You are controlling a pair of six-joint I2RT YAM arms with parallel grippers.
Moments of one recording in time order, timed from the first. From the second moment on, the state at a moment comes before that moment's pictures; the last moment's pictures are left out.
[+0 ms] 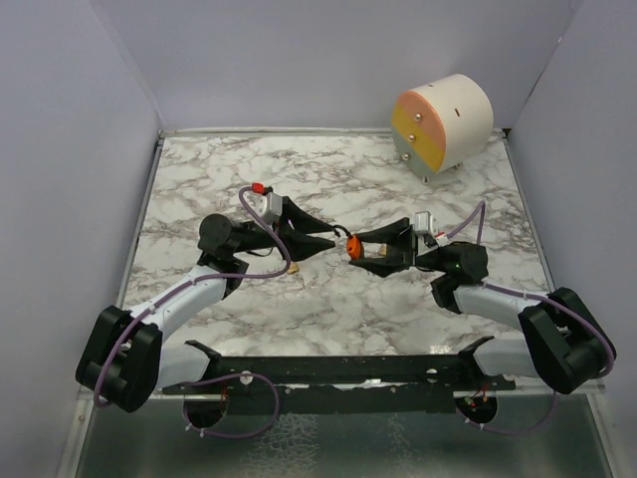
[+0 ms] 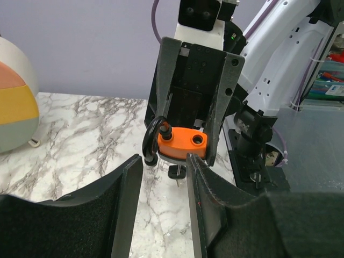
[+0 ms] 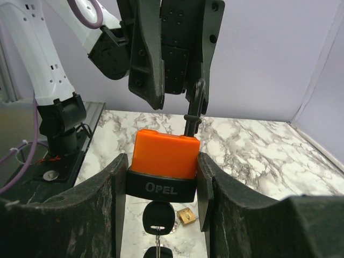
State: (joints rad) left arm -0.47 1.21 0.60 1.04 1.02 -0.44; right arm 0.50 1.29 0.39 1.49 -0.95 0.32
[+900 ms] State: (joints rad) left arm -0.51 1.25 0.63 1.04 0.94 -0.44; right arm 0.50 1.29 0.40 1.45 -0.95 0.28
